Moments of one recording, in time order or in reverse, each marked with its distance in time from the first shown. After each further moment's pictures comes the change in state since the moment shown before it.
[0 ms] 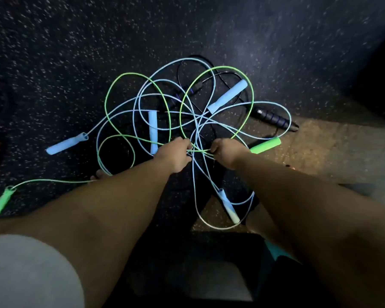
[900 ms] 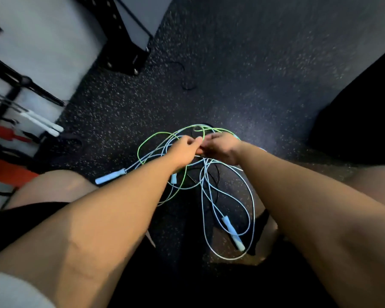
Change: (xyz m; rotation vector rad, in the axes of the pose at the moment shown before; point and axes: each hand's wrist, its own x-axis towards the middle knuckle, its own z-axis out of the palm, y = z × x) left_hand -0.158 0.075 -0.100 -0.634 0.574 0.022; right_hand -0.157 -0.123 -0.100 1.231 0.065 -0.255
